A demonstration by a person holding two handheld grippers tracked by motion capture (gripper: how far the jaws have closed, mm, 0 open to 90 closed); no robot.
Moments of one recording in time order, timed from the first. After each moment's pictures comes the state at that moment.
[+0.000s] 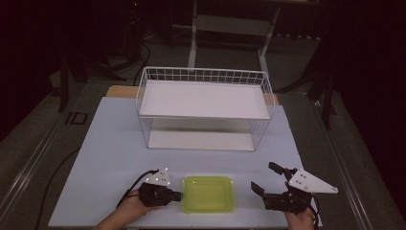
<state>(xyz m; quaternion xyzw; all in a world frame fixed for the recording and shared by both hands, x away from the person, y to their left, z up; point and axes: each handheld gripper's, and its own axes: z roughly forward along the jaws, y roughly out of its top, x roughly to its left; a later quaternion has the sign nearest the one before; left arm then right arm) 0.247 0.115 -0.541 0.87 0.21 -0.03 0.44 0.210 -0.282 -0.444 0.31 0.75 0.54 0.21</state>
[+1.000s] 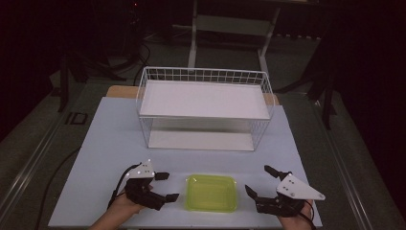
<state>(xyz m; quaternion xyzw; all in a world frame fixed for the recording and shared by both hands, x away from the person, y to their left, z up) 0.236 0.144 -0.502 0.81 0.29 0.00 0.51 0.201 -0.262 -0.449 0.29 0.78 0.48 0.26</state>
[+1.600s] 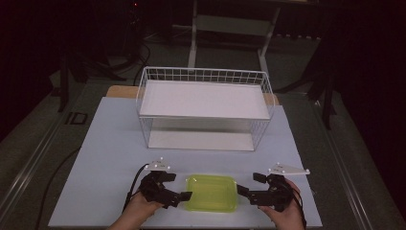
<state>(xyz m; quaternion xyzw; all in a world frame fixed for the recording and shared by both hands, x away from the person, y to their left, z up) 0.241 0.107 -0.499 0.80 0.38 -0.04 0.46 0.233 -0.253 -0.467 0.44 0.77 0.45 0.05</state>
